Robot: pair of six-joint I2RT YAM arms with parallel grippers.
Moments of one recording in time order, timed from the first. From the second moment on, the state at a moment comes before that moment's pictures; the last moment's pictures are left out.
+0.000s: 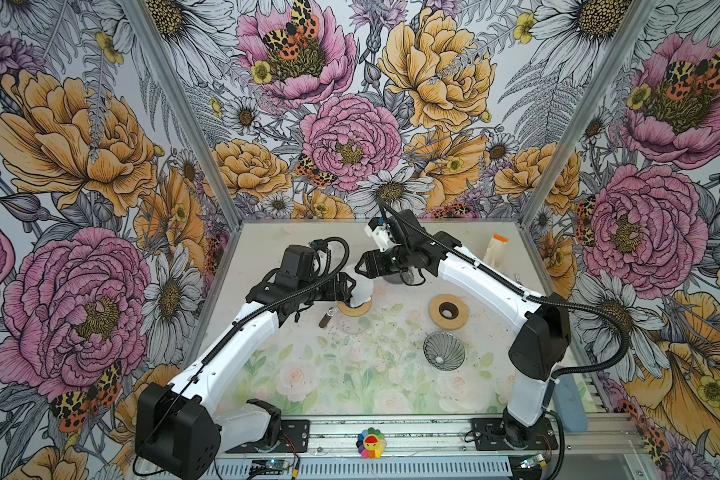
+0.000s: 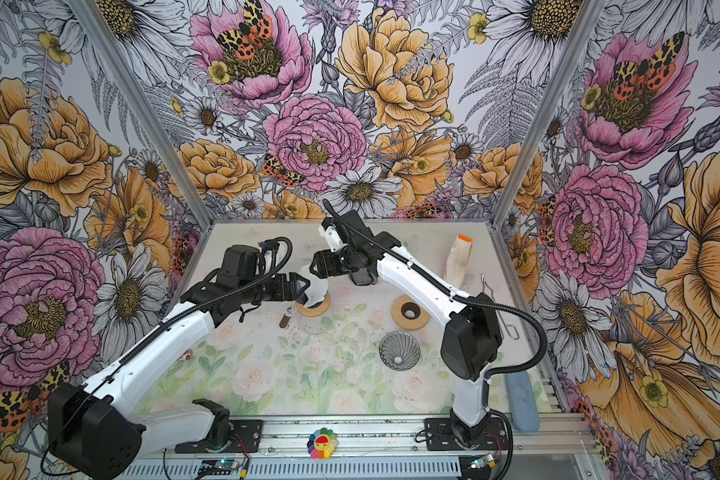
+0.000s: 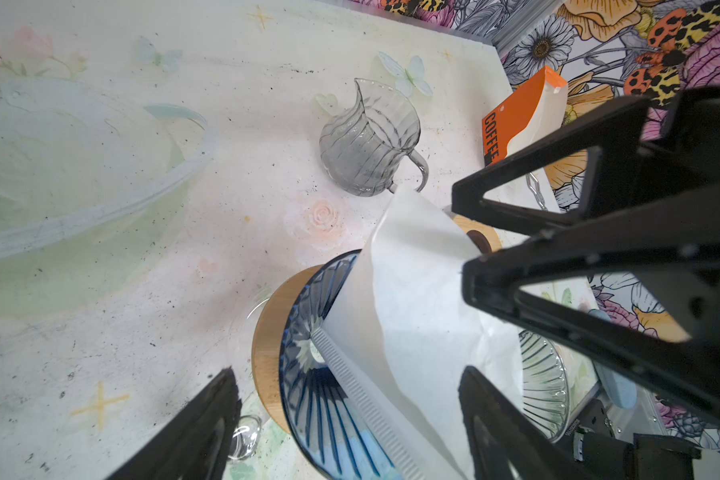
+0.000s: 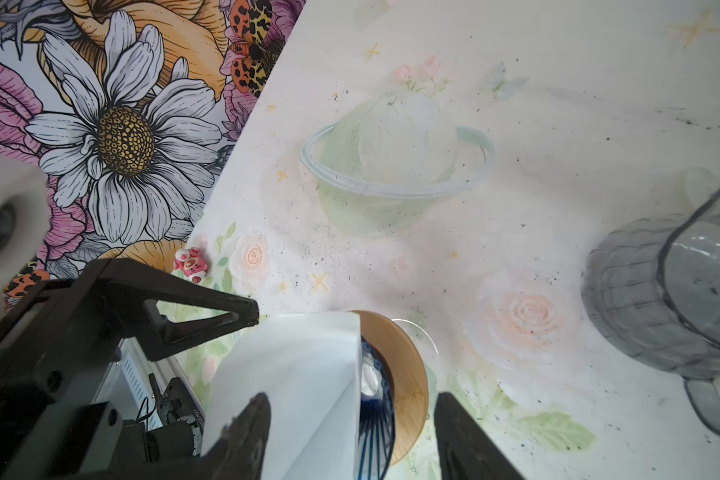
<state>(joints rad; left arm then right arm) -0.38 1.22 1.02 -0.52 0.28 -0.37 0.67 1.84 1.77 -0.74 -0.35 0.35</state>
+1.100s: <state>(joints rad) -0.35 1.22 1.02 -0.57 0.22 -0.35 0.71 1.84 1.69 -0.75 -0.25 0.34</state>
